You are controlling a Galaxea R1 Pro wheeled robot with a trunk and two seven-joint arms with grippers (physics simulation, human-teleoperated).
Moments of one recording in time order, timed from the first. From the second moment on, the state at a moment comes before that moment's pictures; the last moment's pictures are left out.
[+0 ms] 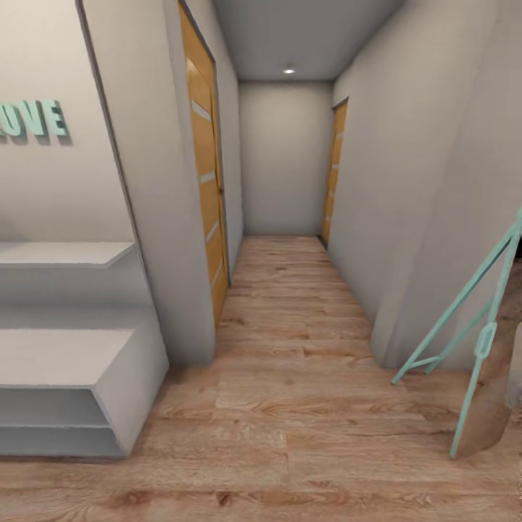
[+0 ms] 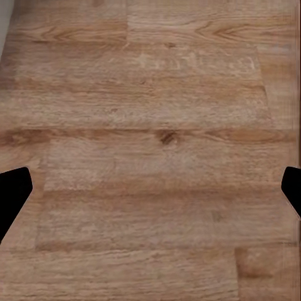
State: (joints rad) left arm -0.07 -0.02 0.00 -0.53 0.00 -0.28 -0.02; right arm 0.00 0.00 -0.01 -0.39 -0.01 0.00 0.00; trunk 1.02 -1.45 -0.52
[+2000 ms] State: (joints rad) left arm -0.07 -0.01 0.00 -0.53 -0.01 -0.29 -0.02; right arm 0.00 0.00 -0.01 -0.39 -0.01 0.00 0.00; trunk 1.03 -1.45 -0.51
